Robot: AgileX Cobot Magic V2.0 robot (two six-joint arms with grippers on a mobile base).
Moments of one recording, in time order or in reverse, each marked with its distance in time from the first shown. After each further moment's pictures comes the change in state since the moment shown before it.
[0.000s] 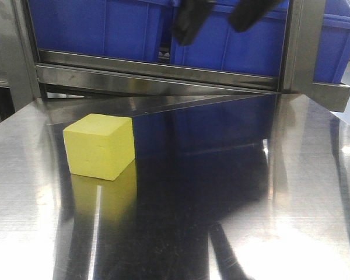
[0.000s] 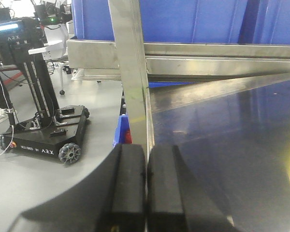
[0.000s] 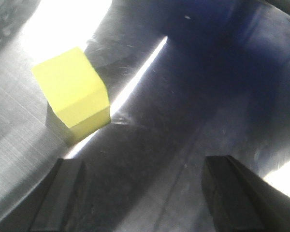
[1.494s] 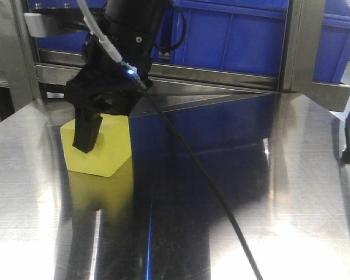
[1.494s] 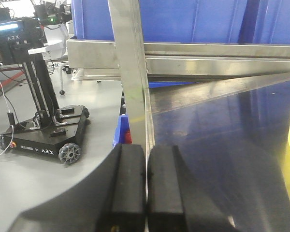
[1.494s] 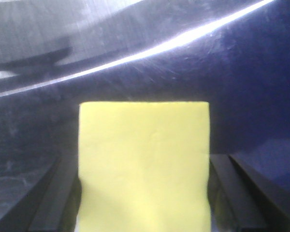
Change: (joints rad) left arm 0.000 0.000 0.000 0.000 0.000 0.000; right arm 0.006 0.702 -0.606 0.348 0.255 -0.651
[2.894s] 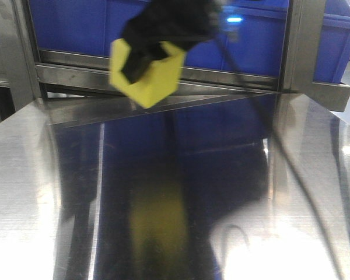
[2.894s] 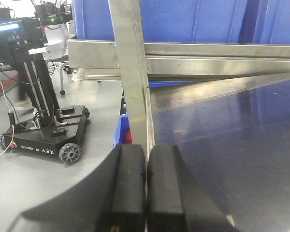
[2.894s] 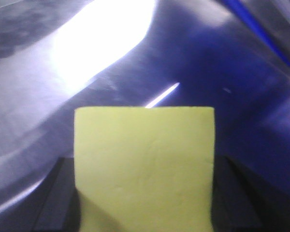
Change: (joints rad) left arm 0.000 0.000 0.000 0.000 0.000 0.000; right arm -0.098 -0.560 0.733 -0.003 -0.706 0.129
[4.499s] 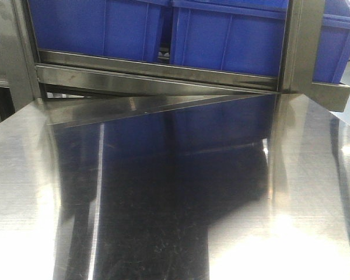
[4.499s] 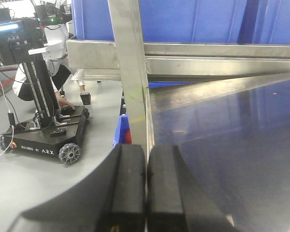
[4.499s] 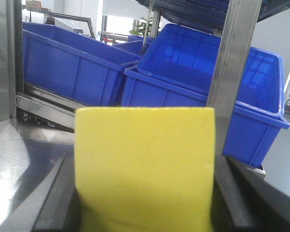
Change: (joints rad) left arm 0.000 0.000 0.000 0.000 0.000 0.000; right arm -0.392 -1.479 0.827 0.000 -0.084 0.118
